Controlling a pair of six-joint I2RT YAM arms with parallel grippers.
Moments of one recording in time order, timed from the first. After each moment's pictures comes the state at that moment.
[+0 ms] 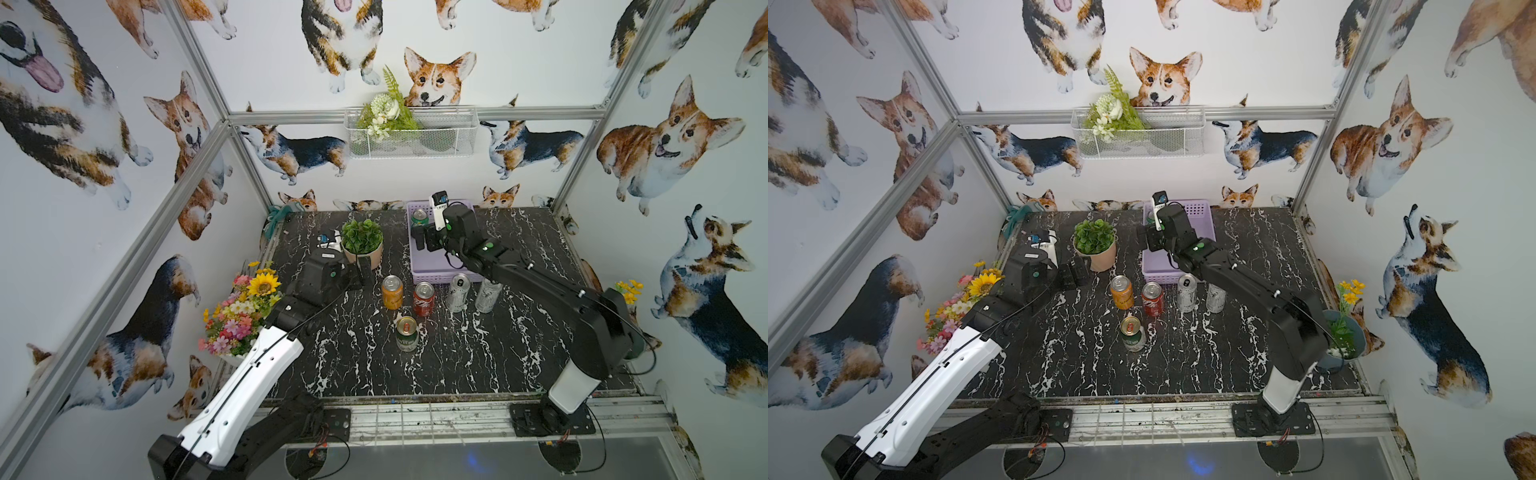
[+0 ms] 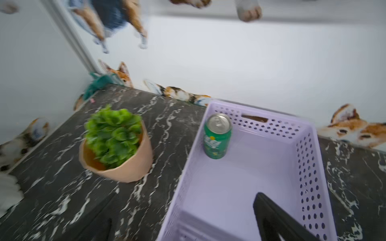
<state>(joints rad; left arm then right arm) -0.41 0.99 0.98 -0.51 -0.19 -0.44 0.57 1.79 1.51 -0.23 0.20 0.21</state>
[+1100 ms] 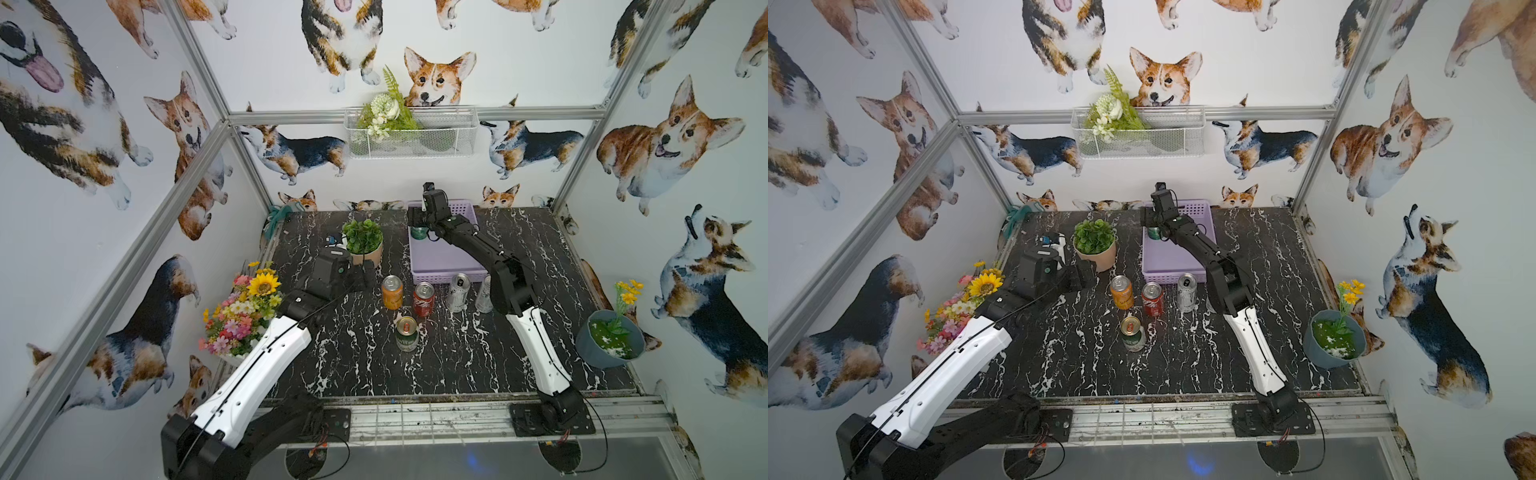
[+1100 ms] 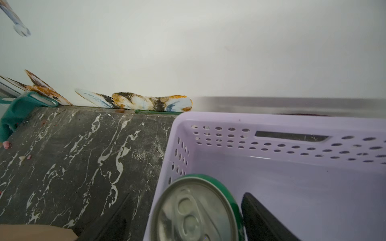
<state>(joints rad) -0.40 1.06 0.97 -0.51 -0.17 -0.44 0.44 2.54 2.31 -0.32 0.12 0.32</state>
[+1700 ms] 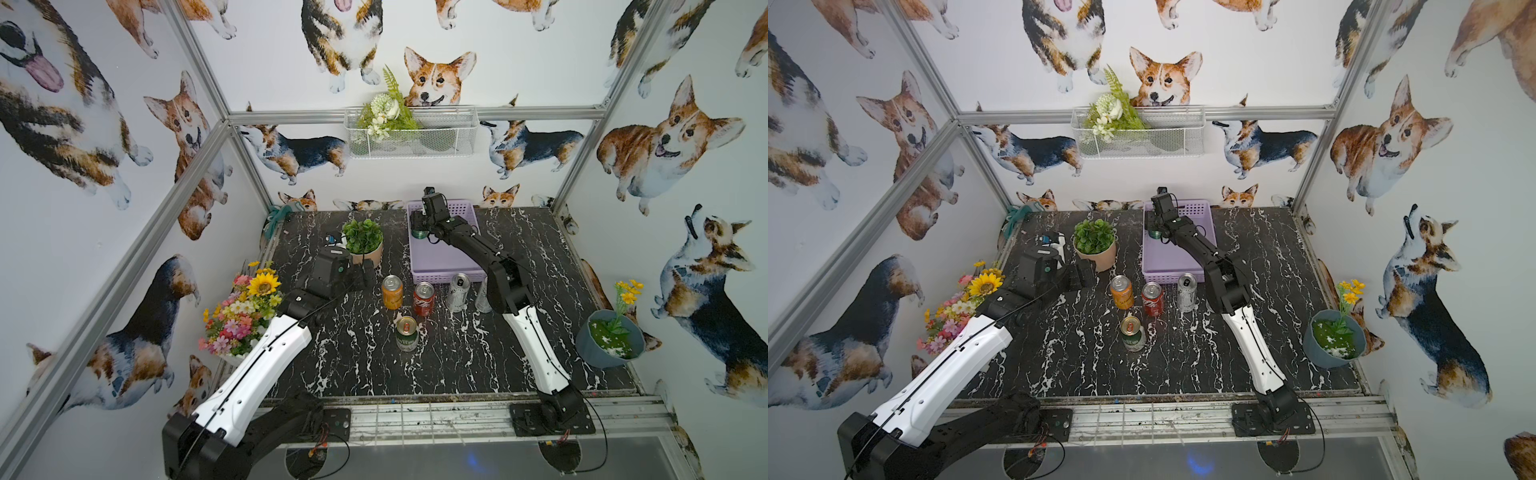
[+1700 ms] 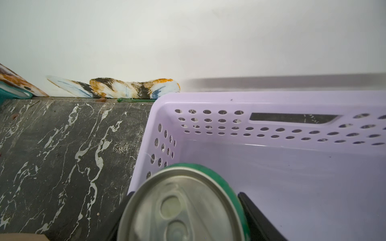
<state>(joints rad) -0.40 1.07 0.97 -0.50 -0.17 -0.44 0.44 2.61 2.38 -0.37 0.13 0.32</state>
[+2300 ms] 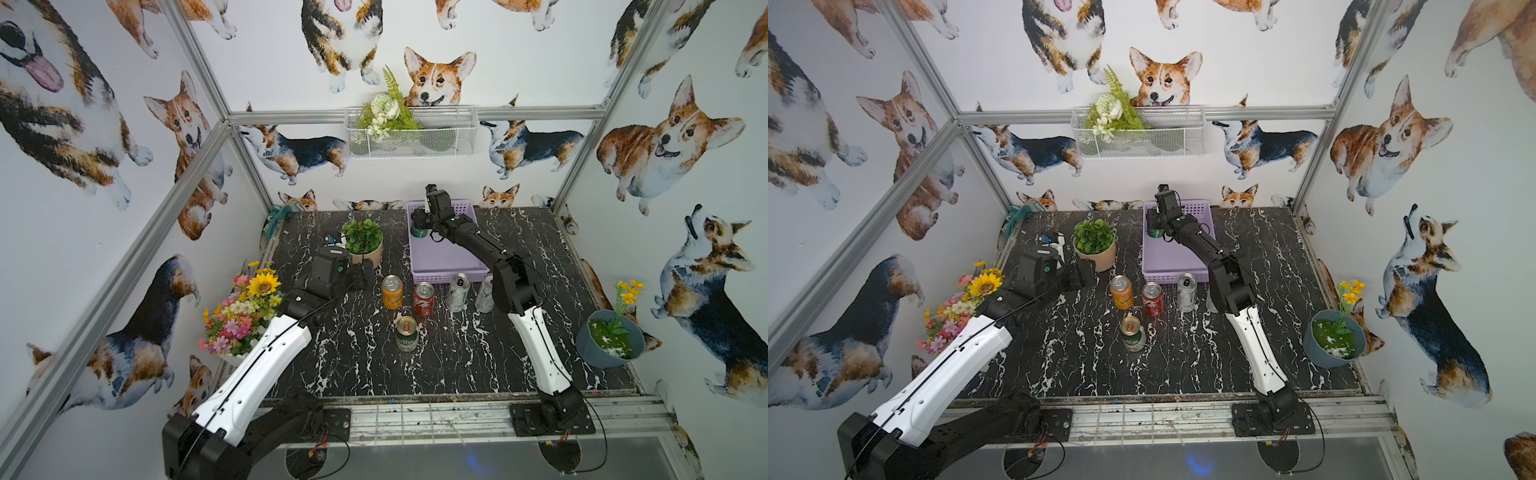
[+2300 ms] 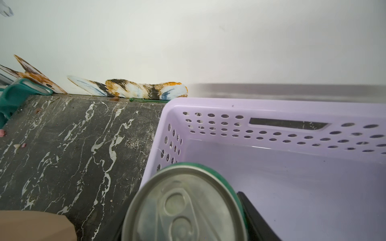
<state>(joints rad) -0.39 1.07 0.97 -0.50 -0.17 -0.44 0.42 2.52 2.29 -0.33 0.05 0.29</state>
